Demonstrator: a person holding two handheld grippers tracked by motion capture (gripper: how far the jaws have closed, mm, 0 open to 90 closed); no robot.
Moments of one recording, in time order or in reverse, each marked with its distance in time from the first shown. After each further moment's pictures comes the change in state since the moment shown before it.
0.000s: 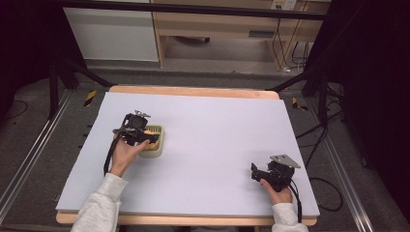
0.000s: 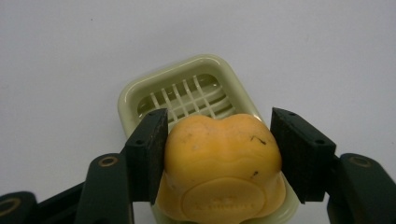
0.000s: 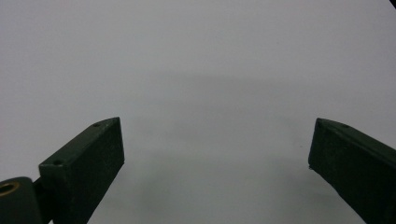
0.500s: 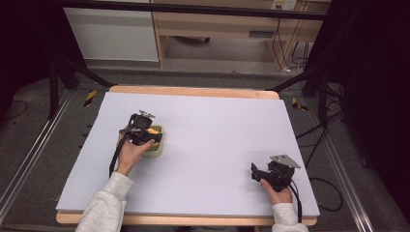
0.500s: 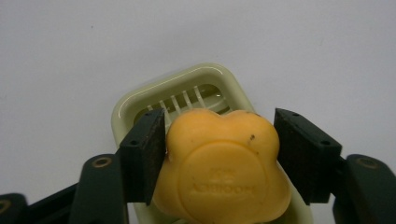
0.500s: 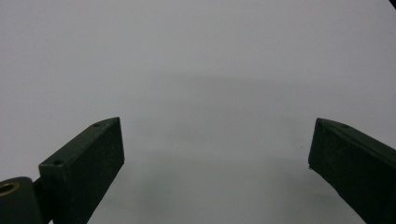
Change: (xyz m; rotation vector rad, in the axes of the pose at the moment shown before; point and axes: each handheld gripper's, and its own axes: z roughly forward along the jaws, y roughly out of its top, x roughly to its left) left arm -0.008 0.003 0.016 -0.006 0.051 0.013; right arm 0.000 0.000 0.000 -0.003 0.001 -0.001
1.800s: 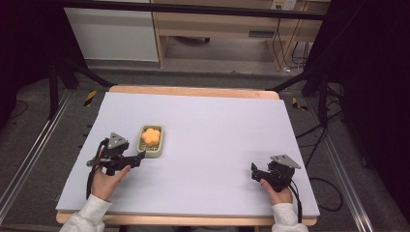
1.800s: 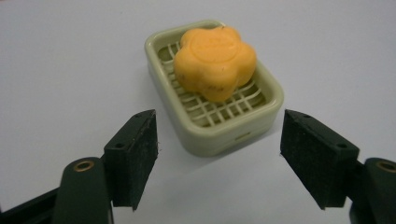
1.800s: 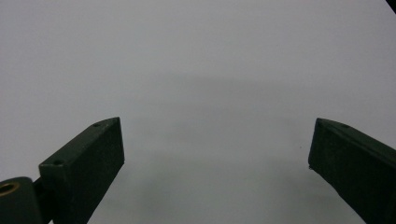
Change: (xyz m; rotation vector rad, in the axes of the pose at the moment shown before) left arm 0.017 -0.096 -0.063 -0.221 -0.056 -0.024; right arm 0.000 0.000 -0.001 -0.005 0.000 -0.001
